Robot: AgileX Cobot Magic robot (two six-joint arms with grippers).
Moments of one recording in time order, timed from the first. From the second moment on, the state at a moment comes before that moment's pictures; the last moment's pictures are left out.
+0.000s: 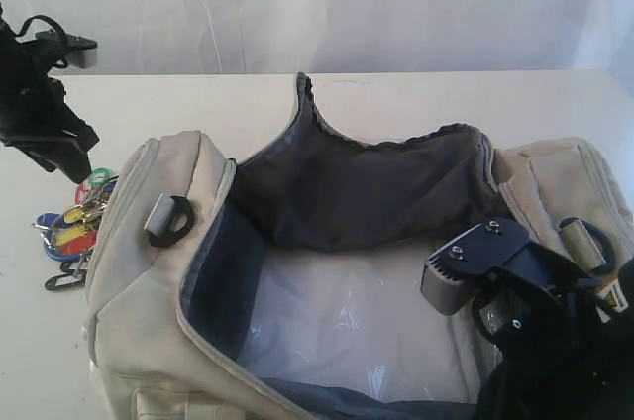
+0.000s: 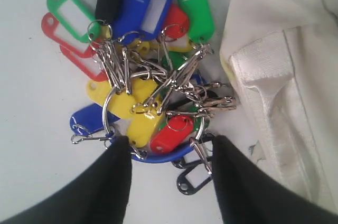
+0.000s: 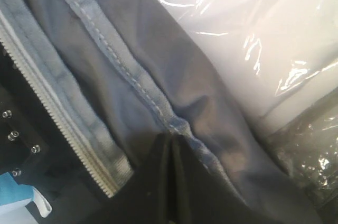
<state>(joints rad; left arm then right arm) 0.04 1.86 -1.52 -0.16 1.12 0.51 0.44 1.11 -0.65 0.45 1.01 -0.38</state>
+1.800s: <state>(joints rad) 0.04 0.48 -0.97 -0.62 1.21 0.65 0.44 0.70 -0.81 0.18 0.52 -0.14</state>
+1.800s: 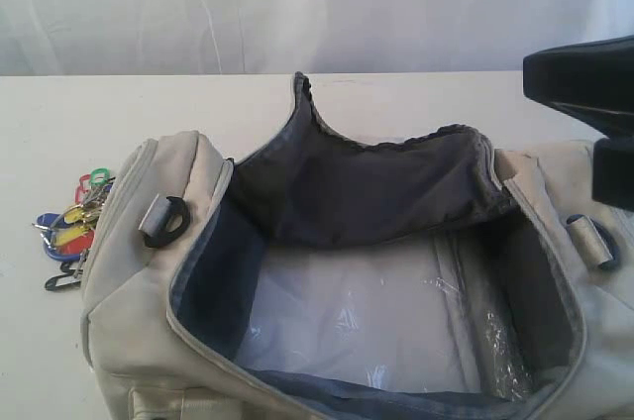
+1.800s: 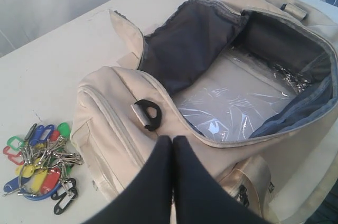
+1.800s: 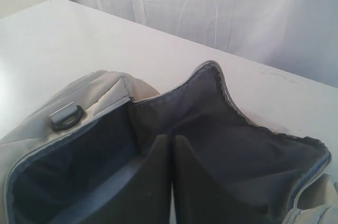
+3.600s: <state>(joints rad) 0.11 0.25 -0.88 -0.62 1.19 0.65 0.44 0.70 -0.81 0.18 0.52 -0.14</state>
